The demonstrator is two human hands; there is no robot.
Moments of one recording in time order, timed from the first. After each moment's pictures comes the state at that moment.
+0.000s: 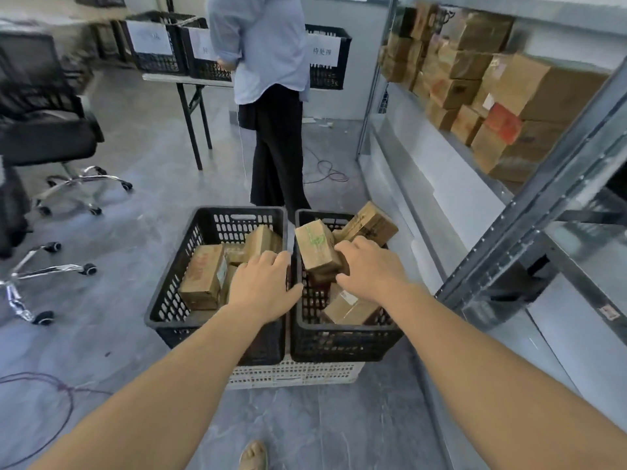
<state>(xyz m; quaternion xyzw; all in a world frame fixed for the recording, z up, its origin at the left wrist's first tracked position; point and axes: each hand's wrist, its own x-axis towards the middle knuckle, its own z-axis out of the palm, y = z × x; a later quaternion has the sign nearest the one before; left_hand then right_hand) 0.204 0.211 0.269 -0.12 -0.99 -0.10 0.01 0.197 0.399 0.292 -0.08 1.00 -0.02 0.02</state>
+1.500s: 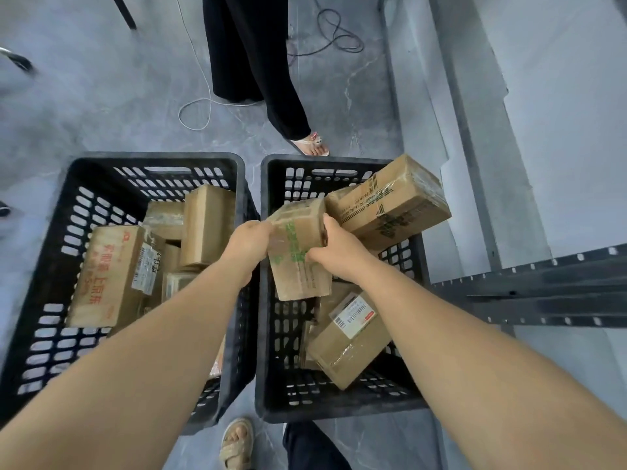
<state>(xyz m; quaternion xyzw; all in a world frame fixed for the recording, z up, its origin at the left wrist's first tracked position) -0.144 0.303 0.066 0.30 -0.73 -0.55 -0.28 -0.124 0.463 0.085 0.11 0.85 -0.38 0.33</state>
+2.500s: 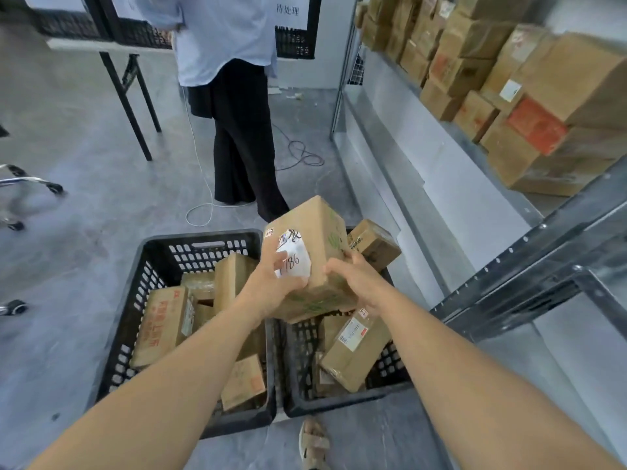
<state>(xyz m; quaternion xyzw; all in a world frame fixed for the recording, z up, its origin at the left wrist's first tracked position) -0.026 0.237 0.222 -0.01 -0.76 -0.61 -0.22 0.002 0.413 0.247 0.21 0.77 -0.57 0.19</state>
